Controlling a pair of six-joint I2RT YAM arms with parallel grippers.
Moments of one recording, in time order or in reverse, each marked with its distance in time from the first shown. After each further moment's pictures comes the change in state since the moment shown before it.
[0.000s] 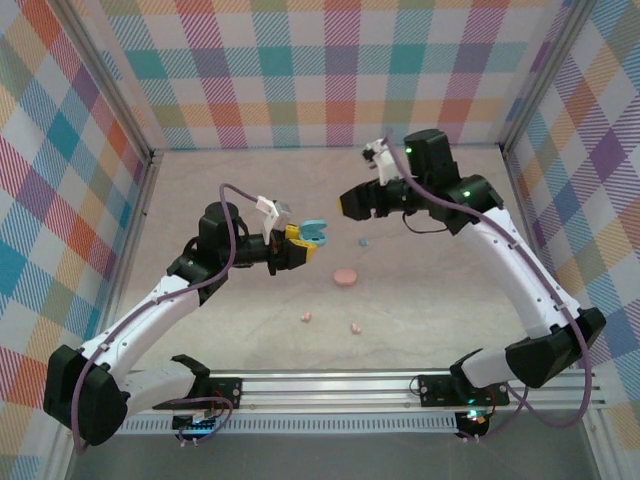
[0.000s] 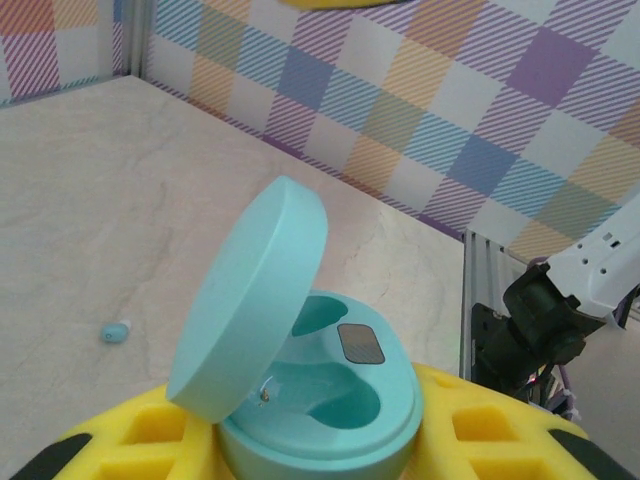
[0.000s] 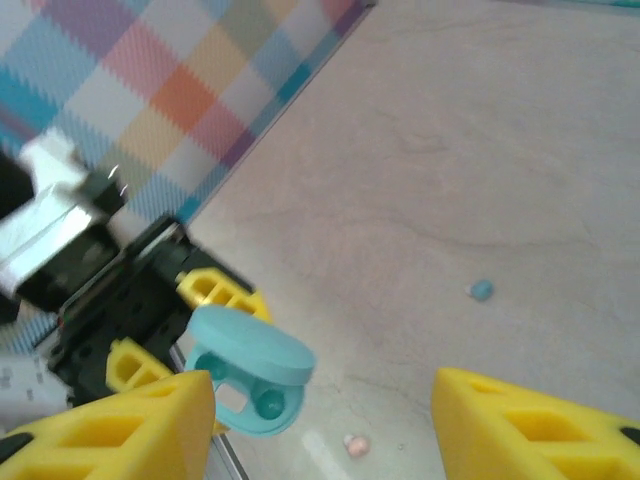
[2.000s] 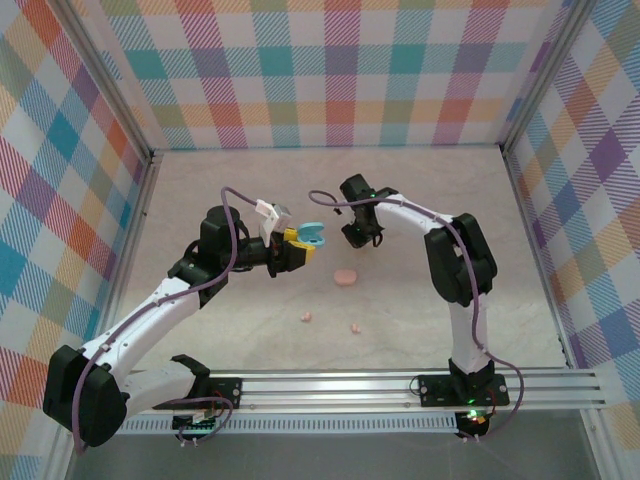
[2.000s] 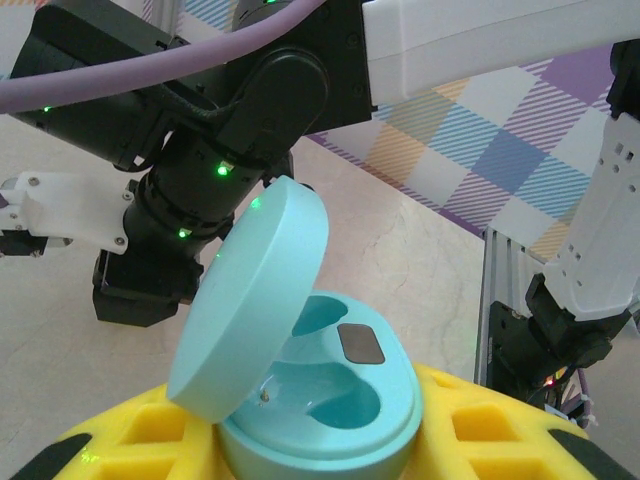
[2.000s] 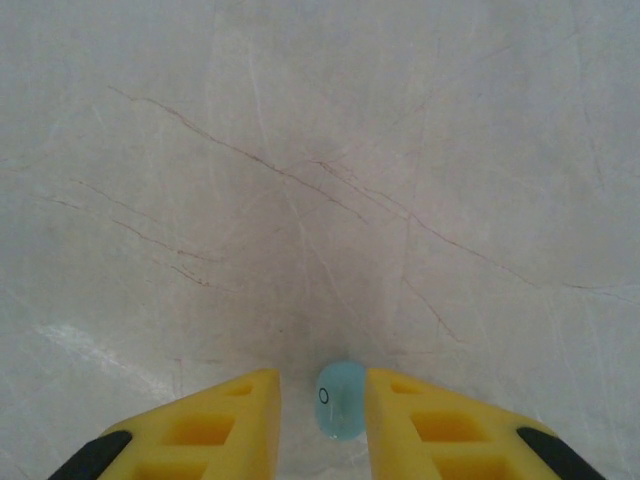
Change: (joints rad) left arm 0.000 -0.007 -0.032 -0.006 -0.050 -0.017; right arm 0.051 0.662 -0.074 0.109 0.625 -0.377
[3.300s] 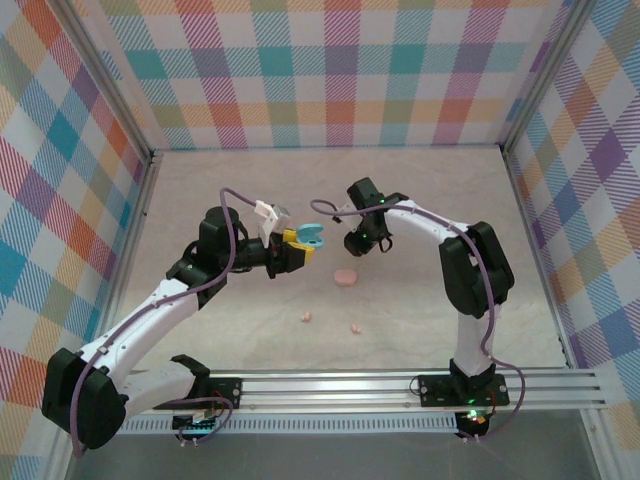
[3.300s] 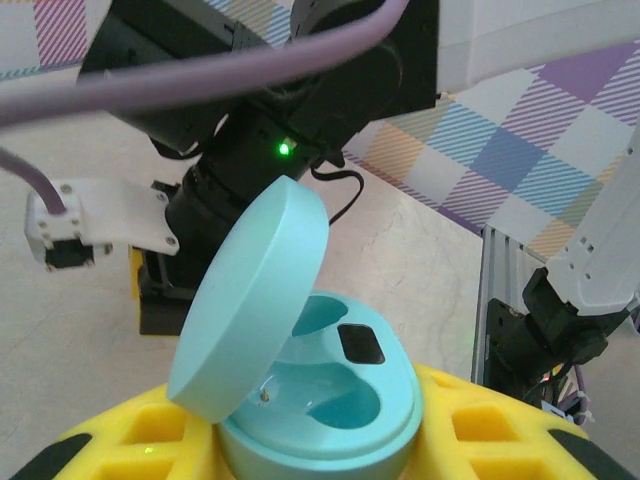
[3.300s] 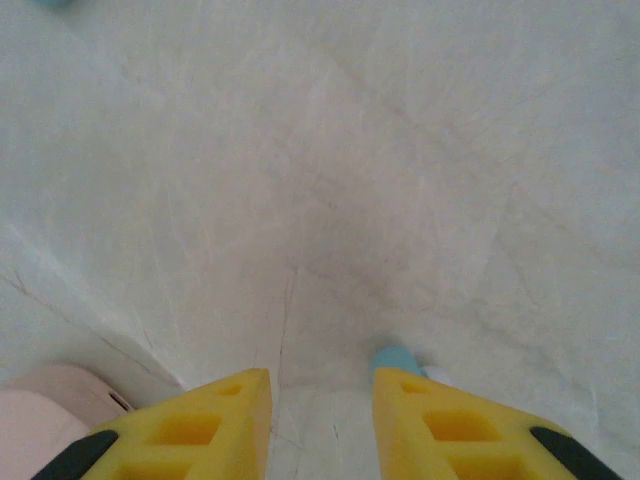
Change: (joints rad) left arm 0.000 -0.015 0.000 -0.019 0.002 0.003; right arm 0.005 -0.136 -0.143 0.028 -0.143 -0.175
